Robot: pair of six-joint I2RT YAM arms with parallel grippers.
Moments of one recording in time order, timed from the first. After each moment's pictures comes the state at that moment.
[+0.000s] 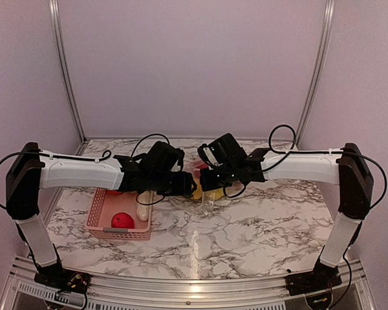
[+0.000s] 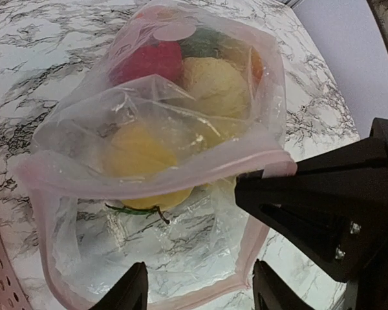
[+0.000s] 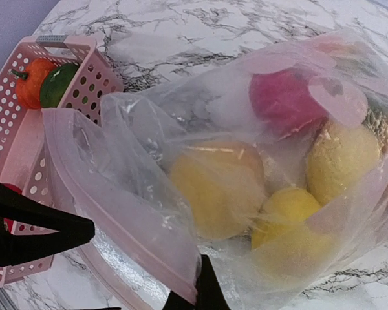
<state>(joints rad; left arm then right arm) -0.93 1.78 1.24 -0.18 -0.06 -0.69 0.83 1.79 1.31 -0.32 0.04 0.41</state>
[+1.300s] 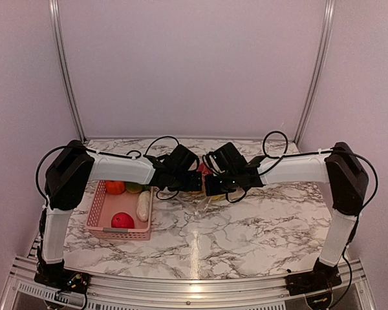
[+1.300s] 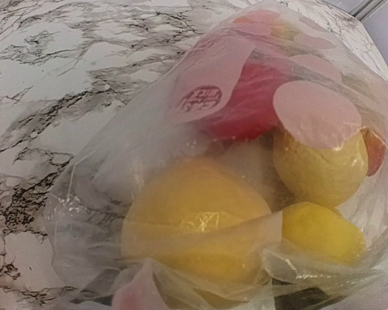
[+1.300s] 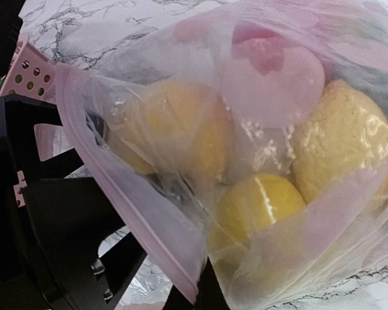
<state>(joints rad) -0.87 2.15 1.55 -0.21 -0.20 -0.65 0.79 1.85 1.23 -0.24 0.06 0.46</state>
